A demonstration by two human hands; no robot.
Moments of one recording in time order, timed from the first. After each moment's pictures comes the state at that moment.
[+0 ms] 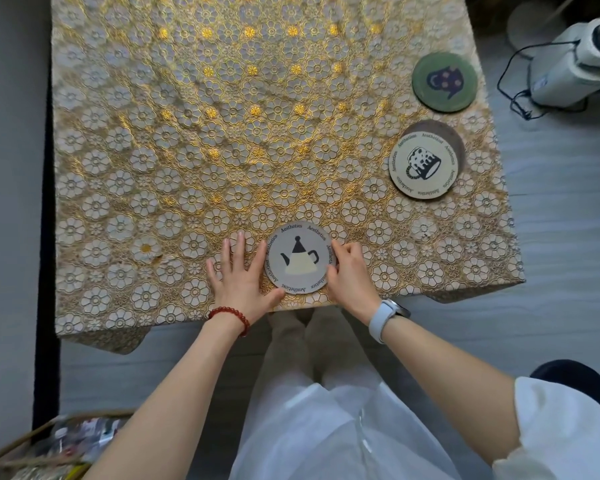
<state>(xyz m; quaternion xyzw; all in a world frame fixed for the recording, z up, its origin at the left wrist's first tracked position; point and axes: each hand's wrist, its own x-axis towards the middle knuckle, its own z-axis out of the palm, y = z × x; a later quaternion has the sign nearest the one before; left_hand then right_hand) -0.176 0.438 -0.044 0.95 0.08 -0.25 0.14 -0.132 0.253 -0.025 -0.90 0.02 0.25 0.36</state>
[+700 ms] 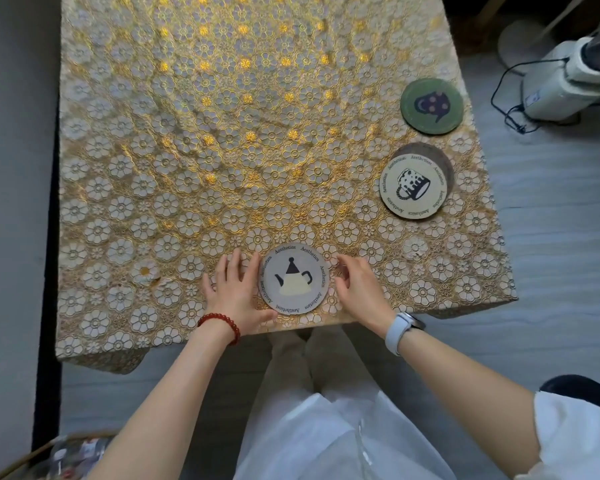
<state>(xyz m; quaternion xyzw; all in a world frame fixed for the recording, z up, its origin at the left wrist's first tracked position) -0.159 0.443 -0.032 0.95 0.08 -0.29 0.12 -0.120 0.223 -0.020 -0.91 -0.01 0.26 0.33</state>
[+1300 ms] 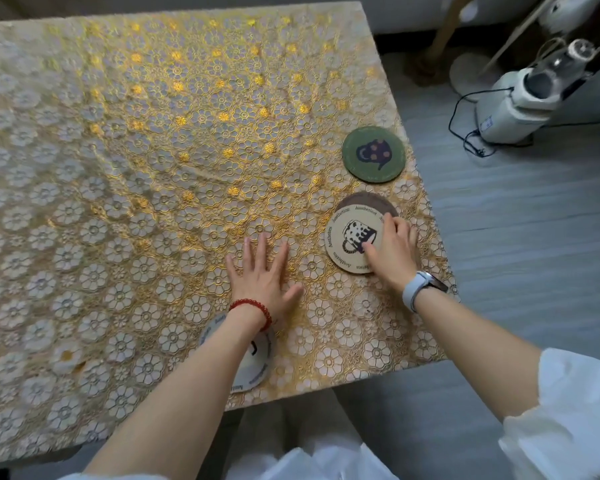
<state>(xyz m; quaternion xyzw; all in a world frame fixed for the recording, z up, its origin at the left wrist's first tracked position) -0.021 0.327 -0.056 0.96 -0.01 -0.25 0.09 0.035 0.106 -0.023 -0.96 0.11 0.17 0.19</state>
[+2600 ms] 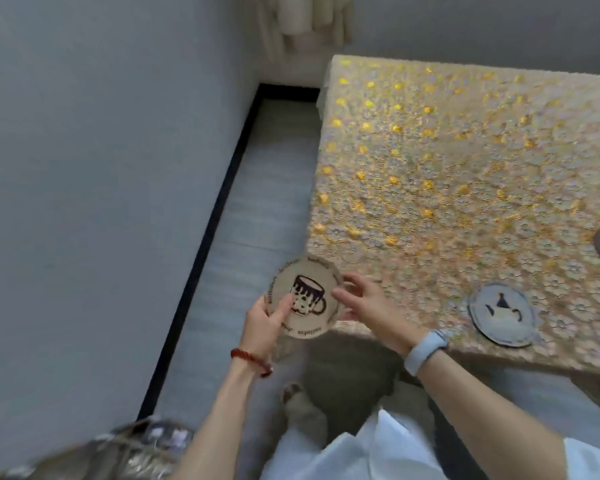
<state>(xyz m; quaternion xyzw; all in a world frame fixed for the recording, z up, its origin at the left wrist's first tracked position) -0.311 0.718 0.069 0.62 0.36 0.01 0.70 -0.212 0.564 0.074 -0.71 -0.06 0.40 0.57</state>
